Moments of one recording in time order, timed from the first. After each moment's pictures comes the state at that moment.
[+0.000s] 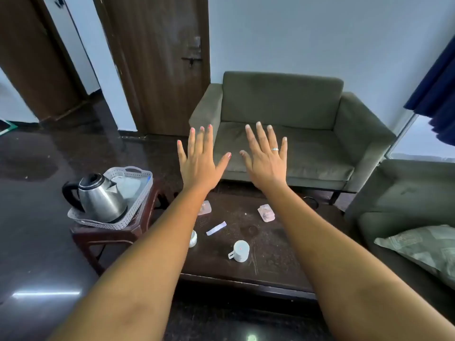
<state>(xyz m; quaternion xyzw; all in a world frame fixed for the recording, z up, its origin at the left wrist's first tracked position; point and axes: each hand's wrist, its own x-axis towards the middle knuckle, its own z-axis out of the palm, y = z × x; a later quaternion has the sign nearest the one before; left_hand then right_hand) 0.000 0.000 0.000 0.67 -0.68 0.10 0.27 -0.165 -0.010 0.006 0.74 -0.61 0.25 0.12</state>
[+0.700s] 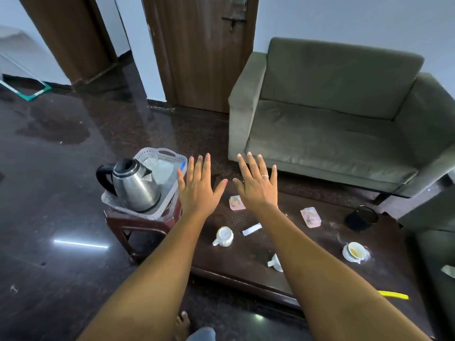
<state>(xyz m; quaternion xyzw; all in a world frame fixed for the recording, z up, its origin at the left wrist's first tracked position) 0.154 -0.047 -0.106 0.76 -0.62 0.02 0.17 0.002 -0.083 -0.104 0.80 -0.59 0.12 -0.01</state>
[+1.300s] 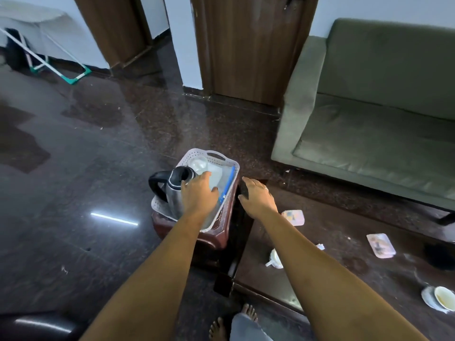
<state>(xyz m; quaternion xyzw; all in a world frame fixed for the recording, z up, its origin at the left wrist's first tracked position) 0.359 -0.107 -0.130 0.82 -0.53 -0.10 0.18 0.205 -0.154 -0.144 0.76 -0.57 0.07 -0.29</state>
